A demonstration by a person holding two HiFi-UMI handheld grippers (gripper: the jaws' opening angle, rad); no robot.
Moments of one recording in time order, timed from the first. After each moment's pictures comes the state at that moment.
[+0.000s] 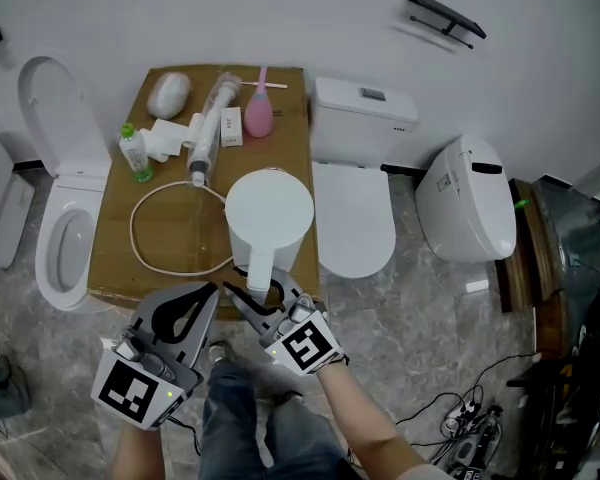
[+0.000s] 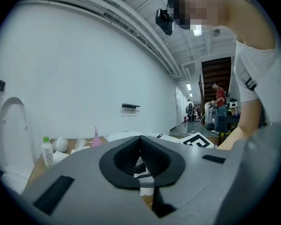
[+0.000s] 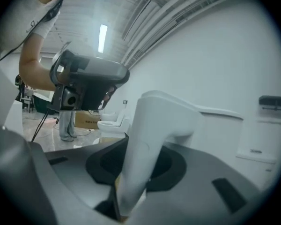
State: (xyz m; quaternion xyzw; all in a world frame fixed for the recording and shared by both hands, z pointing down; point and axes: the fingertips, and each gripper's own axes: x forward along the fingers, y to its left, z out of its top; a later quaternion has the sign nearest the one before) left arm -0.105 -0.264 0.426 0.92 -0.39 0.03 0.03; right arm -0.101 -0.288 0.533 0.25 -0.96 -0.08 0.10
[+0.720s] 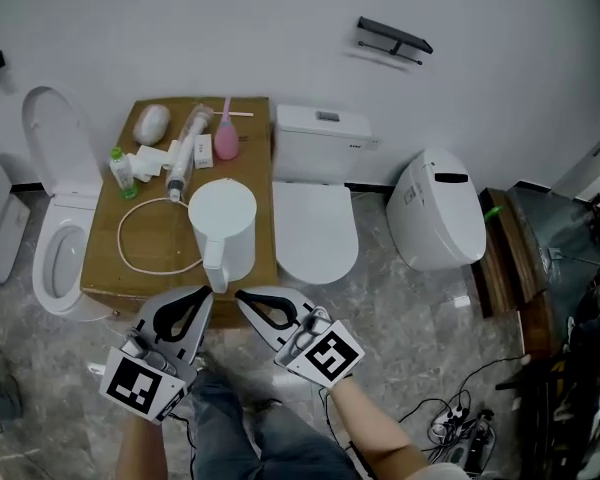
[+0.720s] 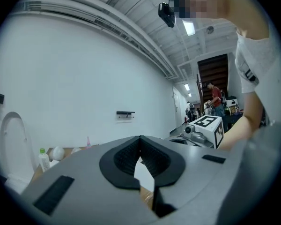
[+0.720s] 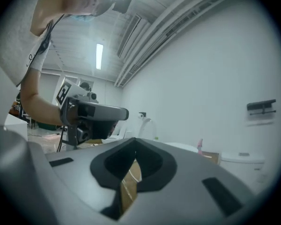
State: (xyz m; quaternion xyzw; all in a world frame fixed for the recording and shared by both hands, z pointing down) left arm -0.044 -0.209 0.379 0.92 -0.40 0.03 0.00; right arm -0.011 -0.209 0.426 0.25 -0.97 -0.04 0.04
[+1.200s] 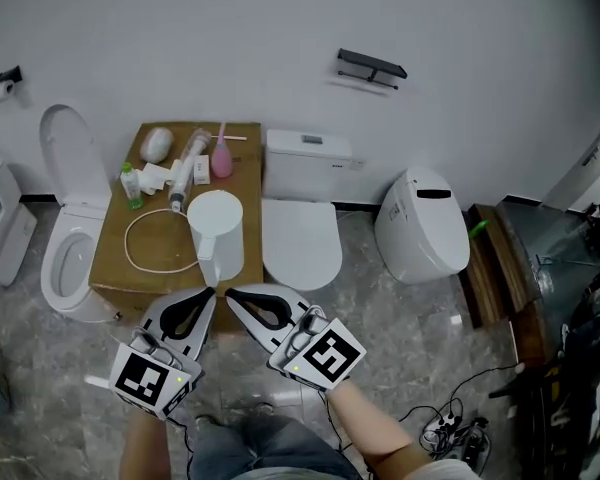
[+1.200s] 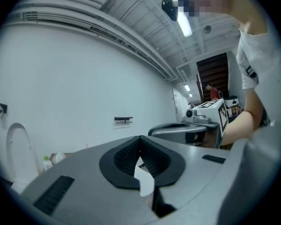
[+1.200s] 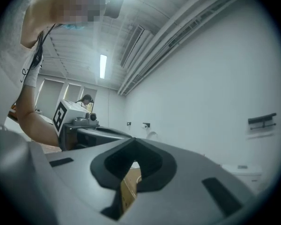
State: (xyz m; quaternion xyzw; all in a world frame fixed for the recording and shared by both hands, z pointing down) left arm -0.016 -0.149 0.323 0.91 -0.41 0.02 -0.02; right arm 0.004 -0.142 0.319 0.23 -0.97 -0.06 0.00
